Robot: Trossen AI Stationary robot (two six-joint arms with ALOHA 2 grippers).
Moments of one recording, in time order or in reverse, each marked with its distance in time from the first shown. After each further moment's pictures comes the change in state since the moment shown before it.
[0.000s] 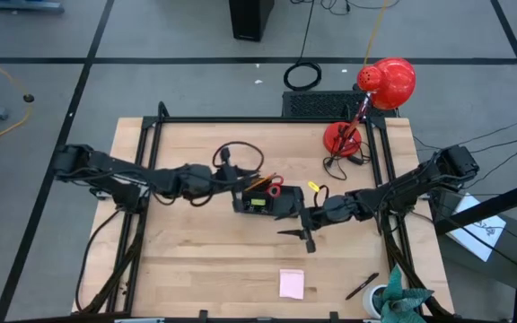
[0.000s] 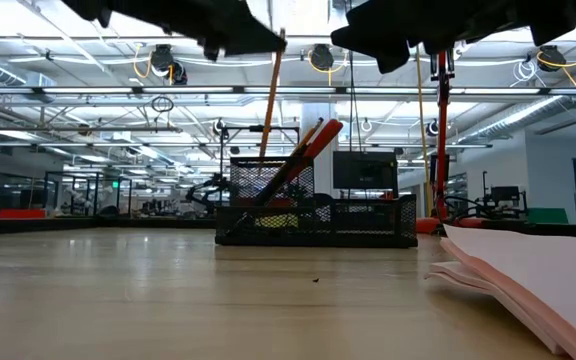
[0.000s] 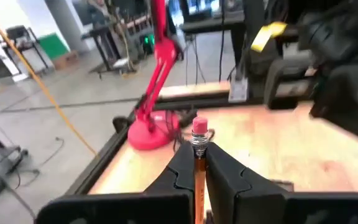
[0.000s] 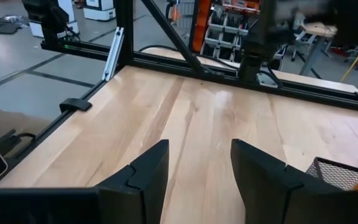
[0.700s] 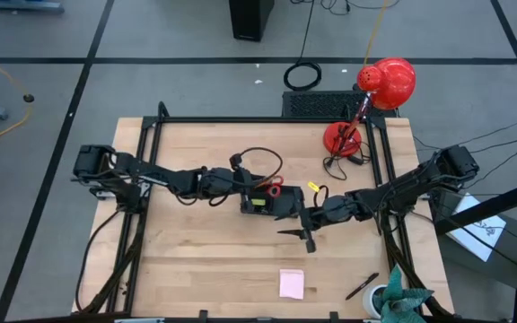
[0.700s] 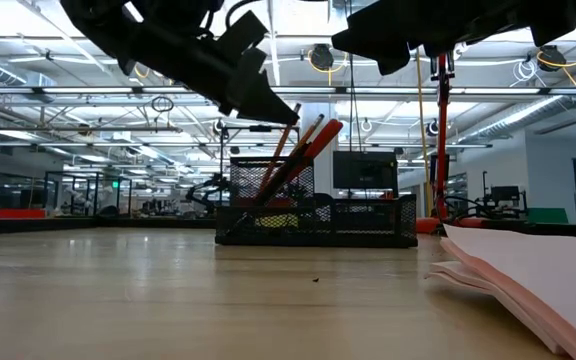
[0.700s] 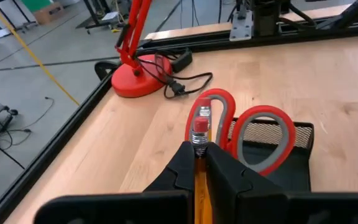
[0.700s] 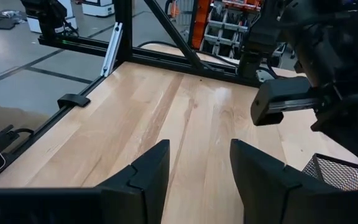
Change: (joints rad) left arm 0.070 0.208 0.000 -0.004 0.059 -0.070; right arm -0.001 0.000 0.000 -0.013 0.004 -0.003
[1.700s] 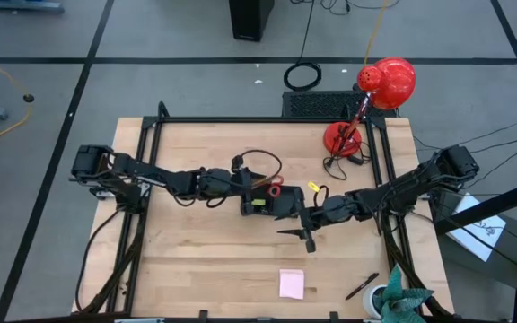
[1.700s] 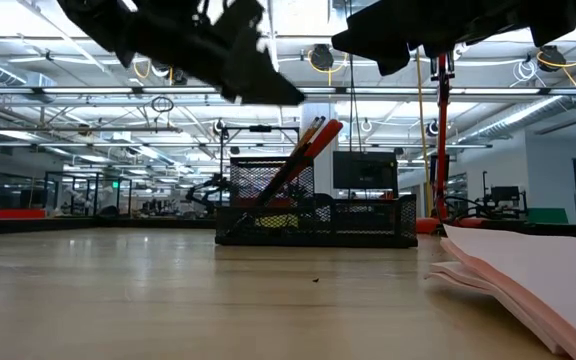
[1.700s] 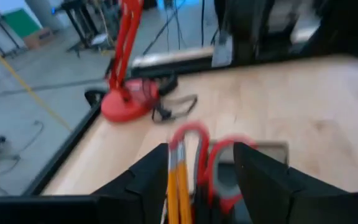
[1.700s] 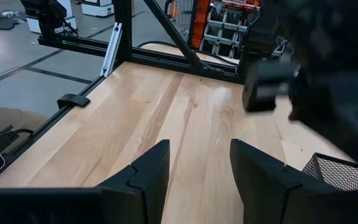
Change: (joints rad) left arm -0.031 -0.030 0.004 0.042 0.039 0.056; right arm -0.001 0.000 0.000 0.000 0.000 0.002
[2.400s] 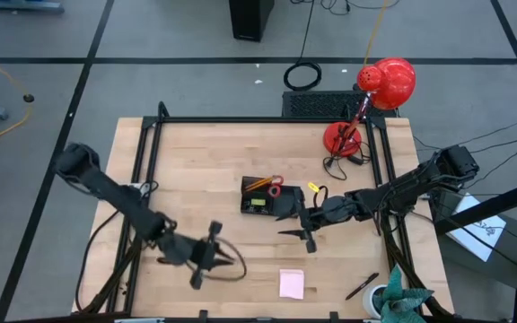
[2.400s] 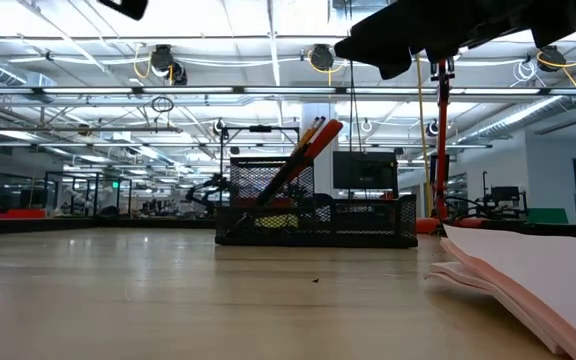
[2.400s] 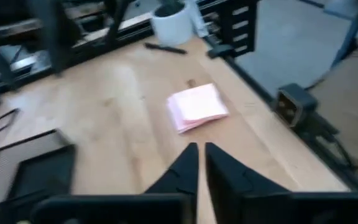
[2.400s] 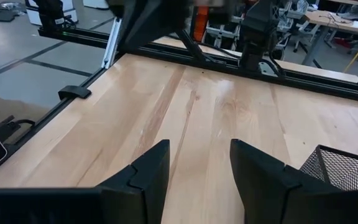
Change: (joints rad) left arm -0.618 -0.135 -0.003 -0.321 -0.078 -0.141; right arm 0.002 0.000 0.000 -0.033 -0.007 0.002
